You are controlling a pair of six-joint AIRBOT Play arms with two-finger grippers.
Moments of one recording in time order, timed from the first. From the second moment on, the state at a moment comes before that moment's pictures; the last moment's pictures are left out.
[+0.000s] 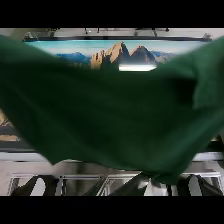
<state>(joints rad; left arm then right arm) 0.44 -0.76 1.43 -2.71 1.45 1.98 -0.56 -0.59 1.17 -0.30 1.10 0.90</state>
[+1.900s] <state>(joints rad) 0.41 -1.72 1.04 -2.60 1.38 2.23 -0.39 -1.32 0.73 -0.54 0.88 0.75</state>
